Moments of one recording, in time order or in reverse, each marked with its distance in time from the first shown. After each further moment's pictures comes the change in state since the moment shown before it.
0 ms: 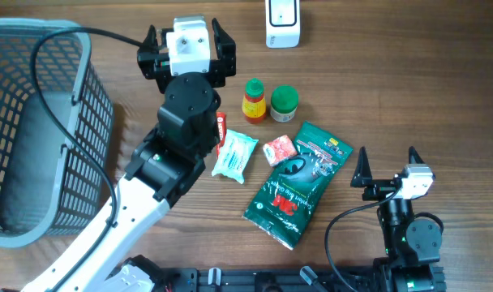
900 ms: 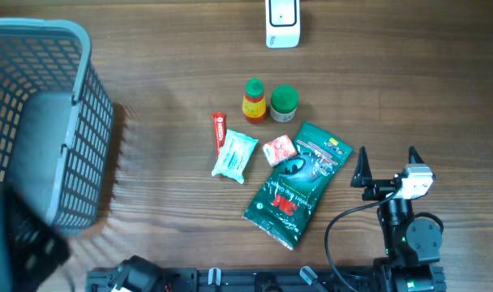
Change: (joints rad) left arm 0.166 -0.913 0.003 -0.132 0.413 0.012; right arm 0.000 0.000 0.000 0.000 0.000 0.000
